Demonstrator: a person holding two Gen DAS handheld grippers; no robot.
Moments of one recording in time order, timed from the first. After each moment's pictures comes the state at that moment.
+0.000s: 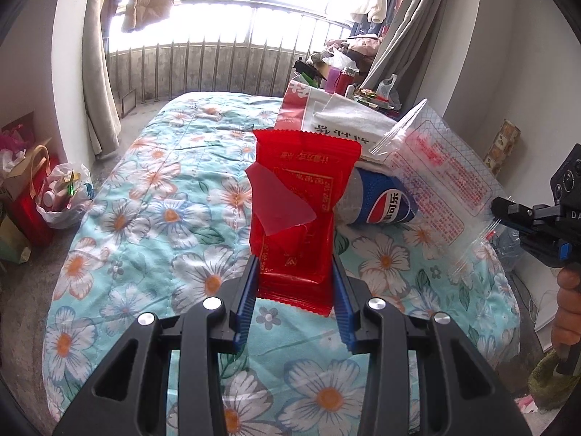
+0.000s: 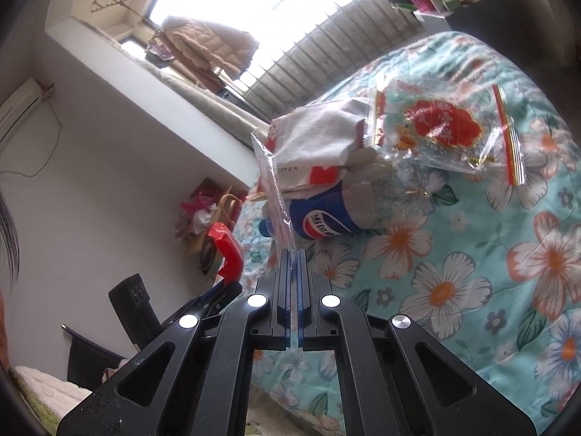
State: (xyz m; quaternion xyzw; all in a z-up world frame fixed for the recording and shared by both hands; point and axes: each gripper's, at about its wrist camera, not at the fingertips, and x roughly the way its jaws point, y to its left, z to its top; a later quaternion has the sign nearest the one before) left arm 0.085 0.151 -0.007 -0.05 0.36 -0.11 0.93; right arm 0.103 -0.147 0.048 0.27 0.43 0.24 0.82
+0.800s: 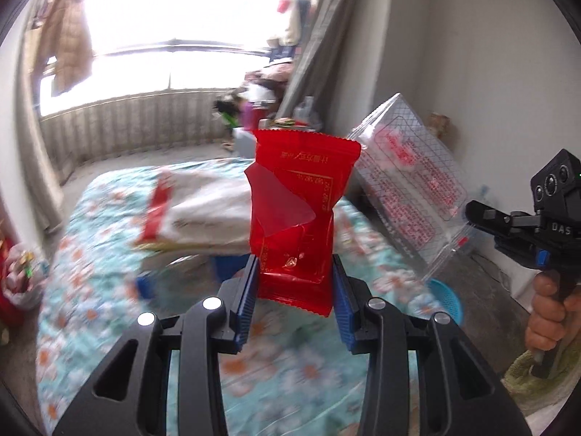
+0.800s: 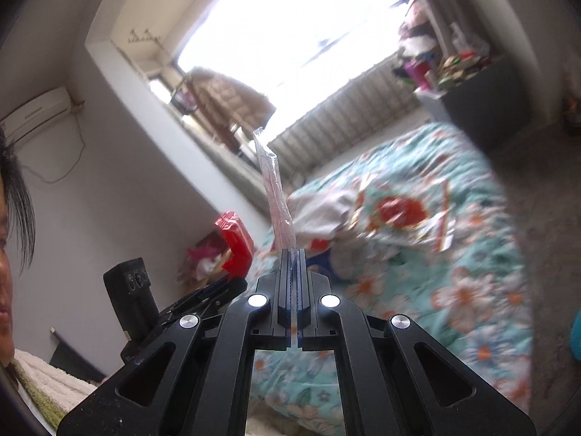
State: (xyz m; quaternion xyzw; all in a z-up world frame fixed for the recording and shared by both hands) left arm 0.076 0.048 0.075 0.00 0.28 -0.26 0.92; right arm 0.044 -0.231 0.109 0.27 0.29 0.21 0.89
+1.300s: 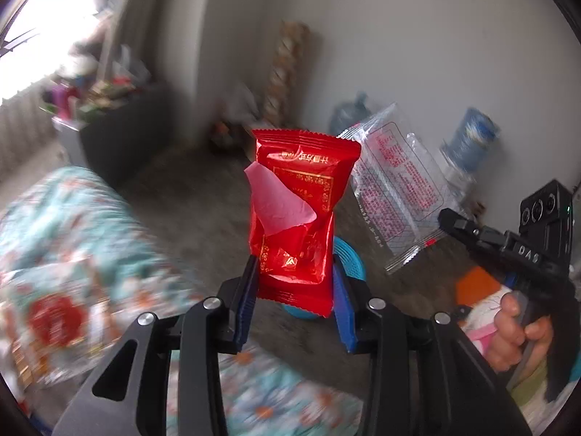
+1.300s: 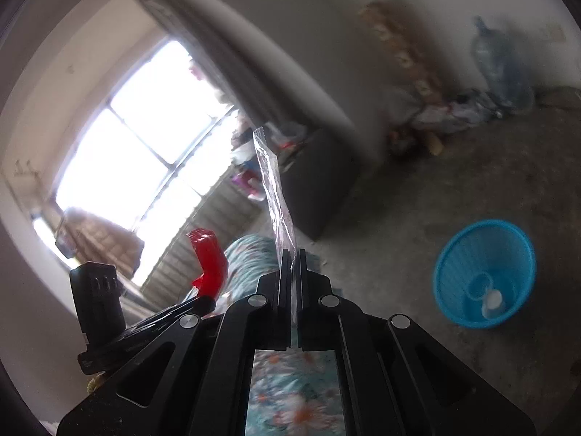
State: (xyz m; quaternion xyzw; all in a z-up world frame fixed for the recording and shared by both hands) left arm 0.136 -0.272 0.063 0.12 0.40 -0.51 0.75; right arm -0.055 -0.448 0.078 0.39 0.18 -0.14 0.89
